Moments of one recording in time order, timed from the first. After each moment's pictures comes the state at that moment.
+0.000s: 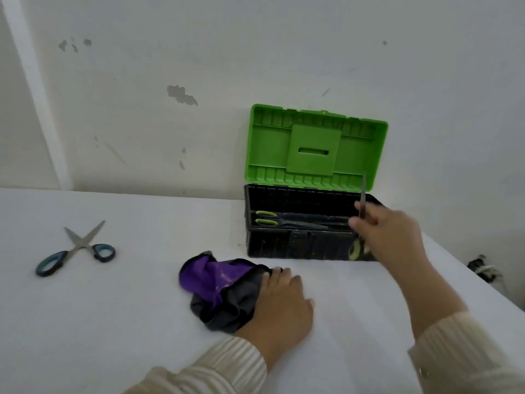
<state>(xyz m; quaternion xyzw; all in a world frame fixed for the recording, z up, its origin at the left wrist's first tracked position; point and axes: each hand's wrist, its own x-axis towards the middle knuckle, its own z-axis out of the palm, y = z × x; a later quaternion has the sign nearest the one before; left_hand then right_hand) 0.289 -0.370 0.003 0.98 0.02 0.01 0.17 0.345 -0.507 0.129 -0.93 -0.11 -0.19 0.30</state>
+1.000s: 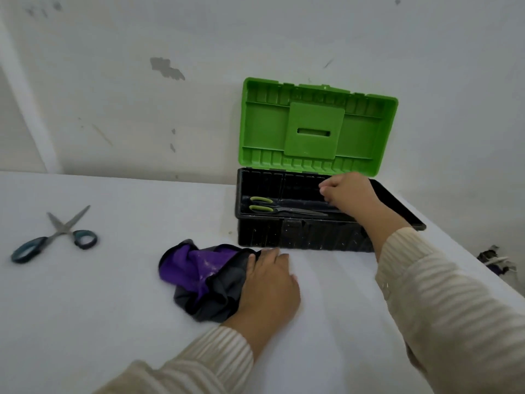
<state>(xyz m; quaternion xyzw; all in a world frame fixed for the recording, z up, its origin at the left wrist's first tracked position) 0.303 -0.366 -0.001 0.95 0.08 0.11 0.26 0.460 -0.473 0.114 -0.93 -0.17 -0.07 0.33</state>
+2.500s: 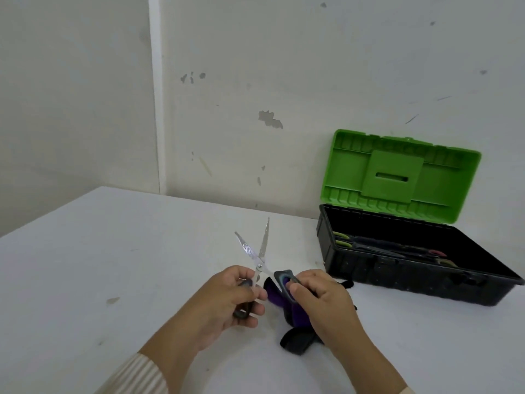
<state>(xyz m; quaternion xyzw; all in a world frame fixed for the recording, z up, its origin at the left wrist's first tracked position) 0.164 -0.166 0.045 0.61 0.18 0.04 0.77 0.248 -0.329 0.044 -0.81 -0.29 0.03 0.50</state>
